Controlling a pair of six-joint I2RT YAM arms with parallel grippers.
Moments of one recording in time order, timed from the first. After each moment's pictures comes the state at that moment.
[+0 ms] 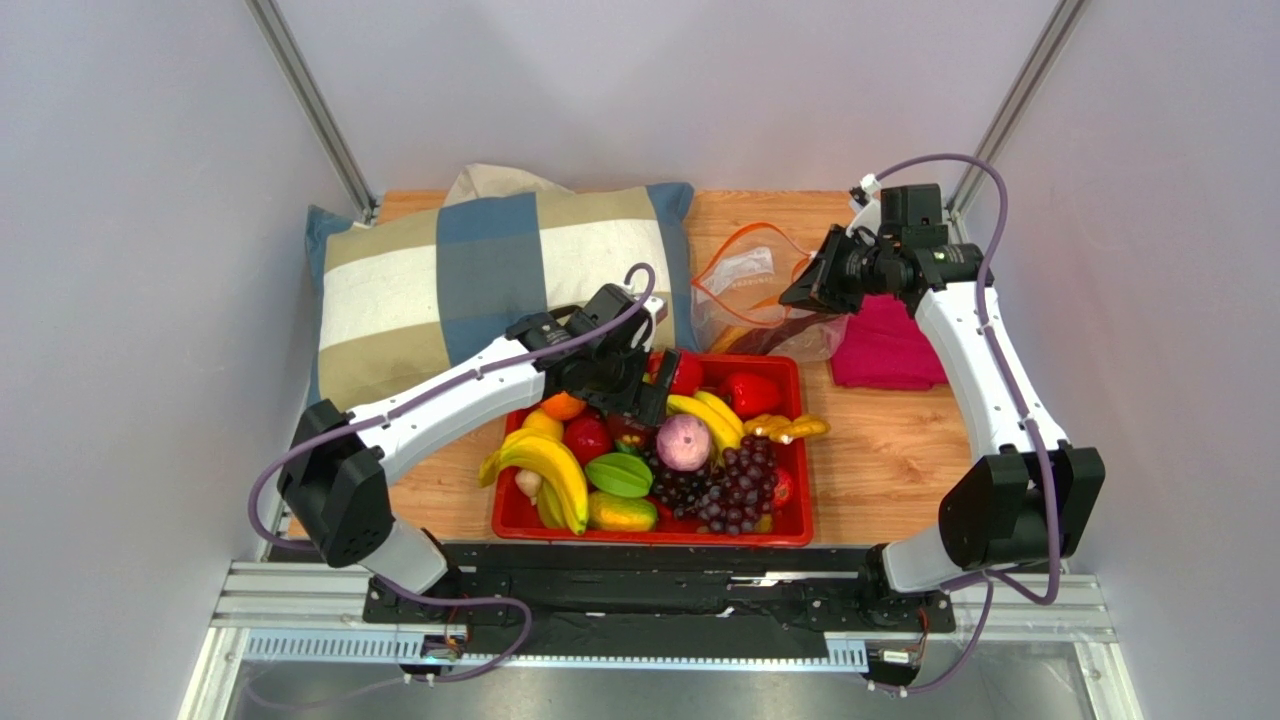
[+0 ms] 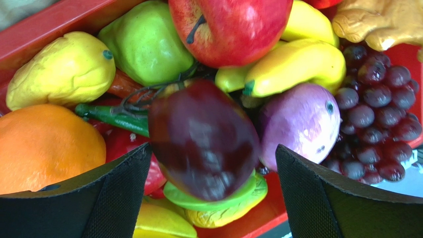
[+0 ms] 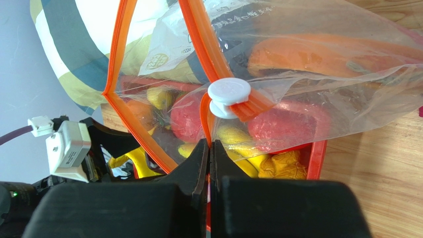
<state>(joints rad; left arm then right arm) -0.82 1.52 1.26 -0.73 0.04 -0.40 0.09 1.48 1.45 -0.81 -0.51 0.49</state>
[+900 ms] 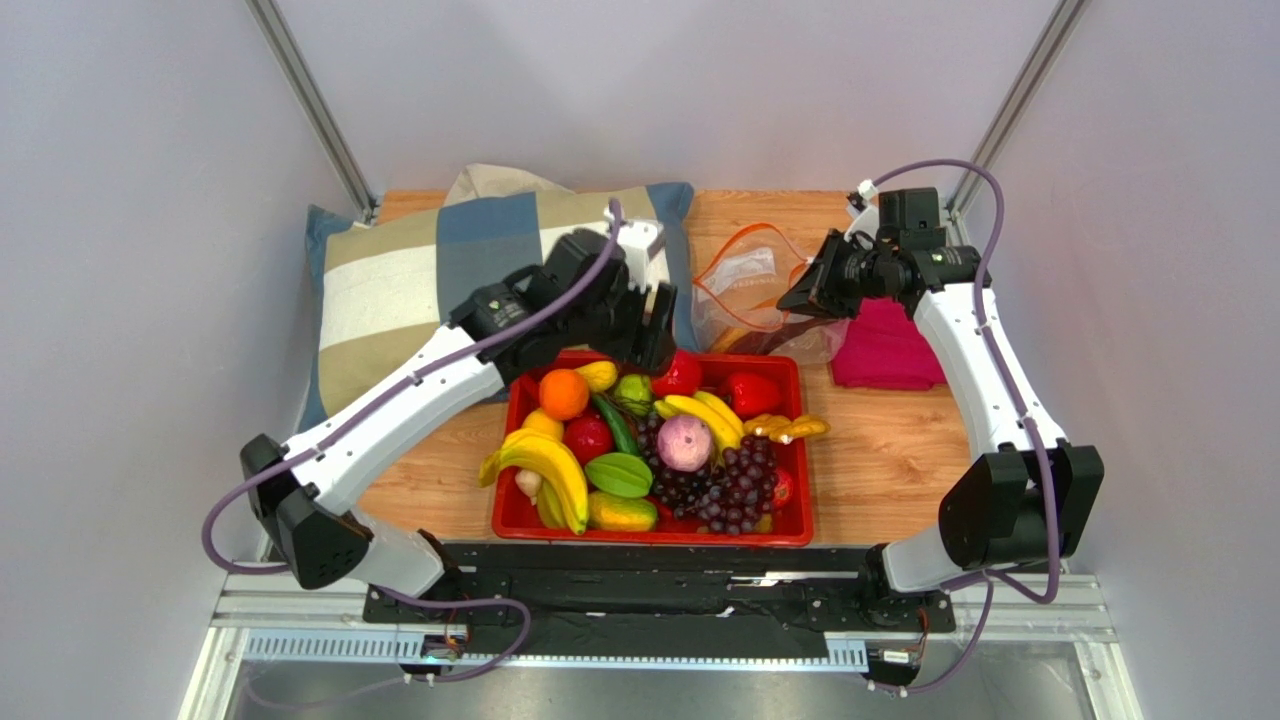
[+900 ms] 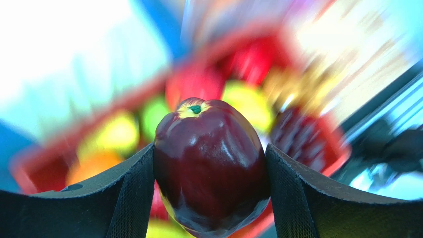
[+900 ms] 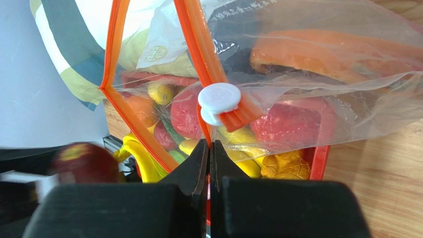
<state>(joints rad) -0.82 1.44 1.46 -0.75 0.00 -0.33 0.09 1.48 1.44 -0.81 -0.53 0.50</state>
